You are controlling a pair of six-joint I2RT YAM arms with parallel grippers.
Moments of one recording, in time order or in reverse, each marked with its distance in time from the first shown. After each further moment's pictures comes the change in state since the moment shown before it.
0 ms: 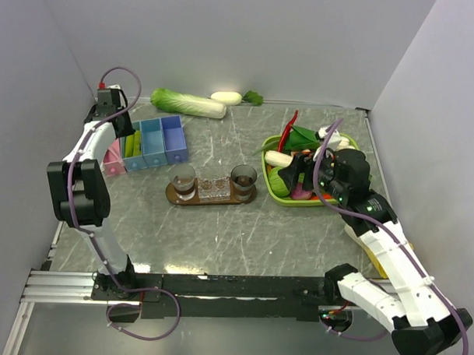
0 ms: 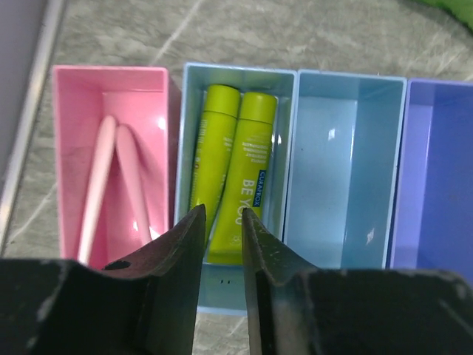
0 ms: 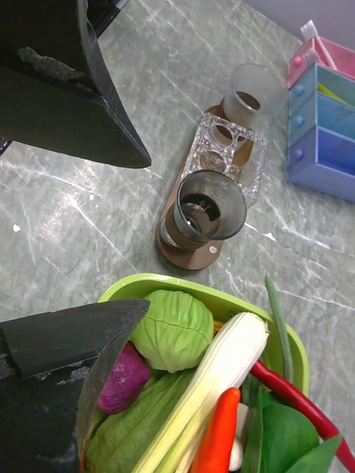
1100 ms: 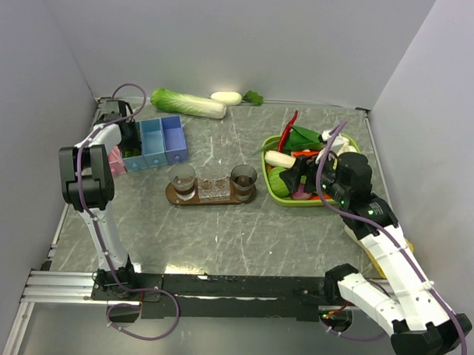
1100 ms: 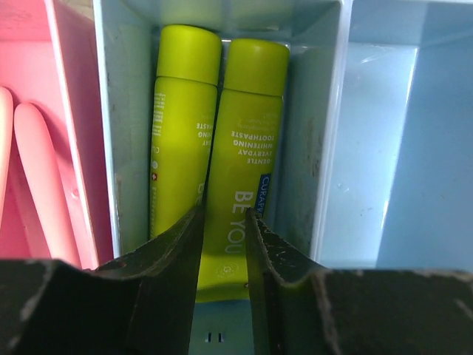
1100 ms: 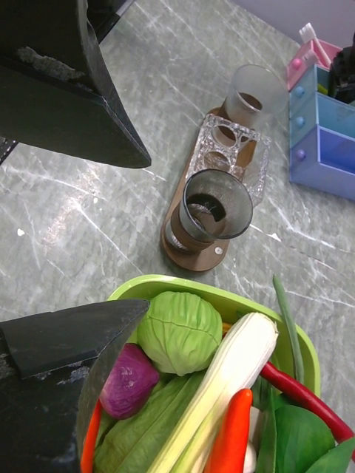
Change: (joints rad) left arm 0.016 0.212 0.021 -0.001 0.103 -0.004; right arm -0.024 -0.025 -0.032 0.001 -0.023 0.024
